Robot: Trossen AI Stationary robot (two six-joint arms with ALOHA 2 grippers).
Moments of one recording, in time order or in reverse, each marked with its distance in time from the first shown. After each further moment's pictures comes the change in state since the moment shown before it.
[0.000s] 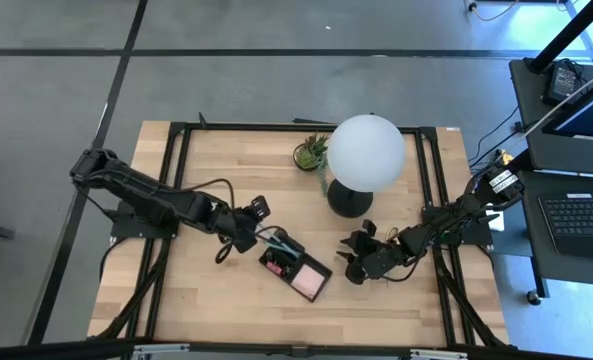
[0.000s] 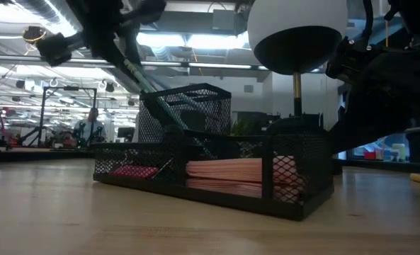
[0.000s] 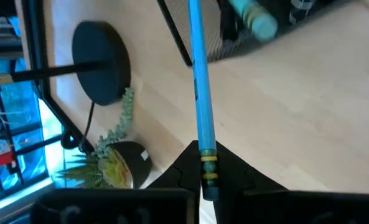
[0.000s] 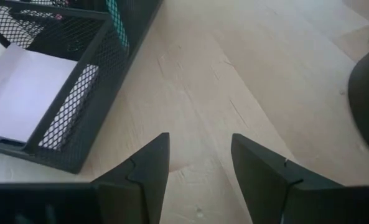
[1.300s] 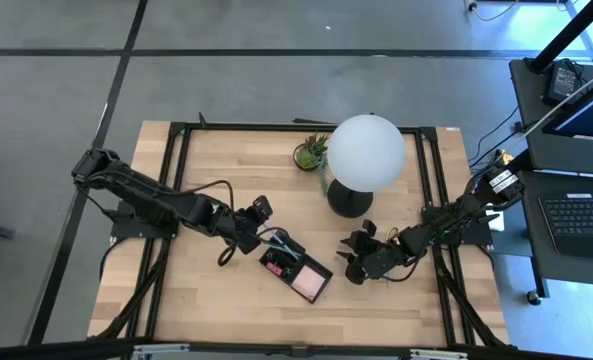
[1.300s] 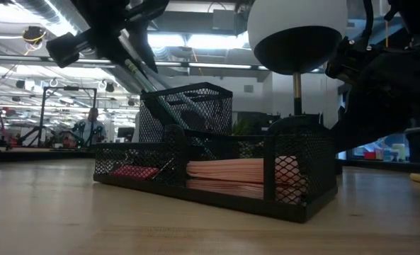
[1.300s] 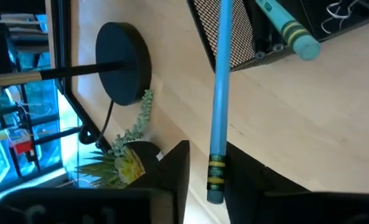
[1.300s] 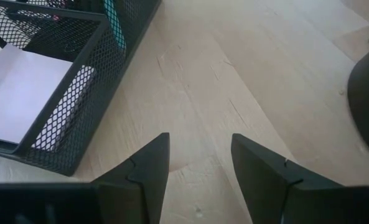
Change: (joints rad) left arm -0.011 0.015 -0.001 0.080 -0.061 -0.018; right arm 0.000 0.000 0.000 -0.001 0.000 -0.002
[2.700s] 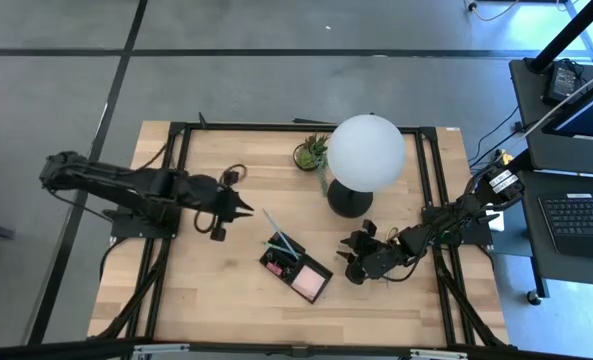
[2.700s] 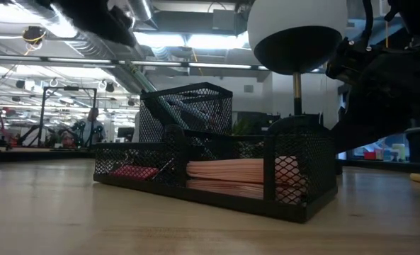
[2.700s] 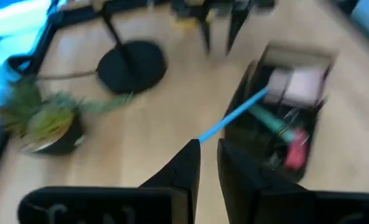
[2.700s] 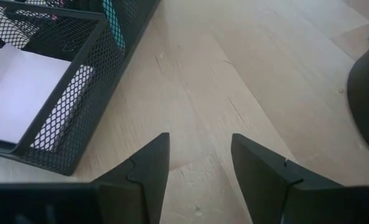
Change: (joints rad) left arm 0.202 -0.445 -0.241 0.174 0.428 -0.778; right arm 0.001 0.000 0.000 -0.004 0.000 0.008
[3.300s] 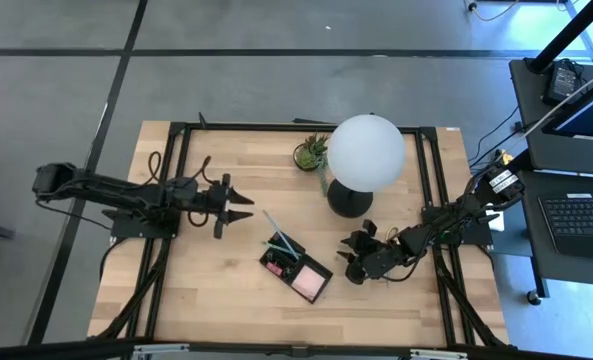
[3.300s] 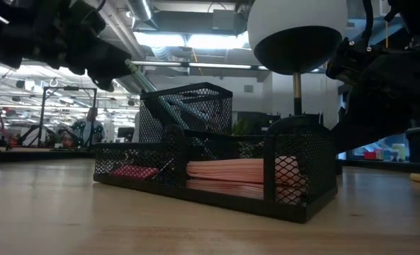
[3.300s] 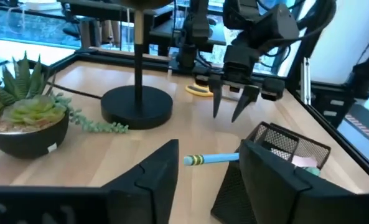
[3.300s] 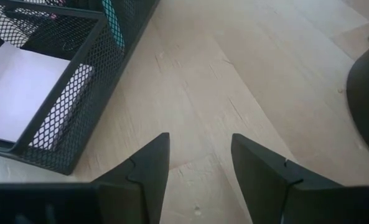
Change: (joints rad) left arm 0.134 -0.131 -0.569 0.894 0.128 -0.284; right arm 0.000 0.000 0.000 -0.002 0.000 -0.002
